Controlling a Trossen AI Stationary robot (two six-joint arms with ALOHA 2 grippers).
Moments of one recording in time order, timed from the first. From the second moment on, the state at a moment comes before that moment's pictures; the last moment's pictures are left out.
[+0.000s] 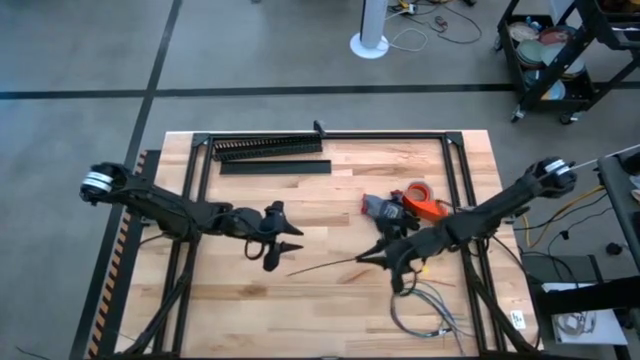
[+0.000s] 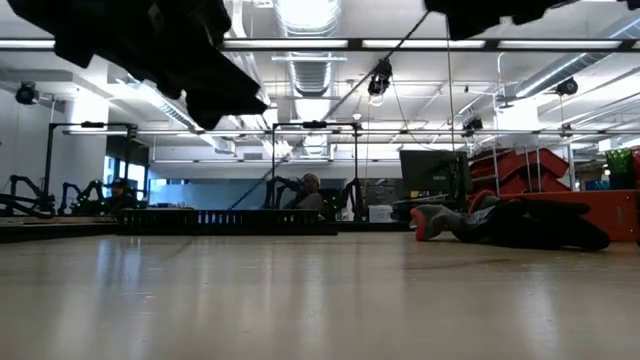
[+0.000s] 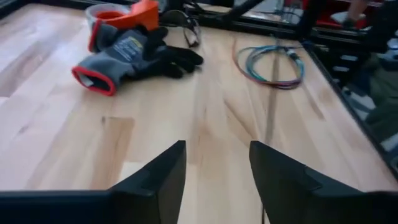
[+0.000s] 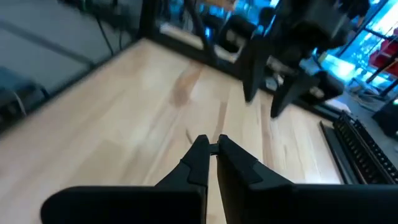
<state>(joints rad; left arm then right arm) -0.21 1.26 0.56 0.30 -0.11 -0.23 0.44 1.29 0.63 0.32 0.26 -0.22</state>
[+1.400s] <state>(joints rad) -0.12 1.84 0.98 0.48 0.15 -0.08 0.47 0.57 0.32 0.00 -0.34 -0.18</state>
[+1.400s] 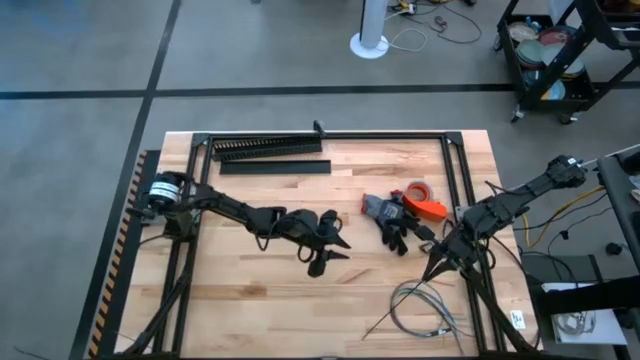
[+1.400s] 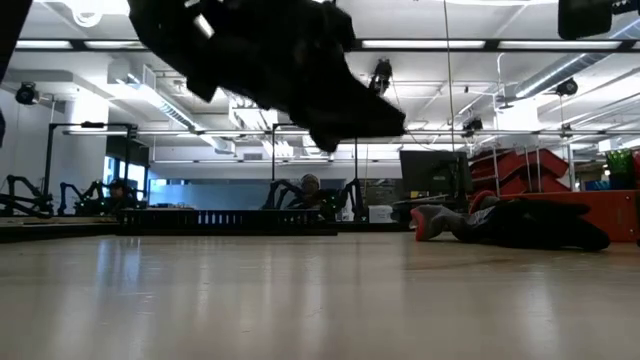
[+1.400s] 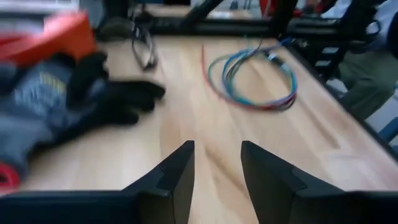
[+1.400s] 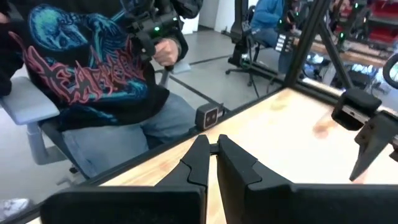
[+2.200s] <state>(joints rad) -0.12 1.74 0.91 0.56 0.25 -0.19 0.47 0.03 0.20 -0.06 -0.18 -0.12</state>
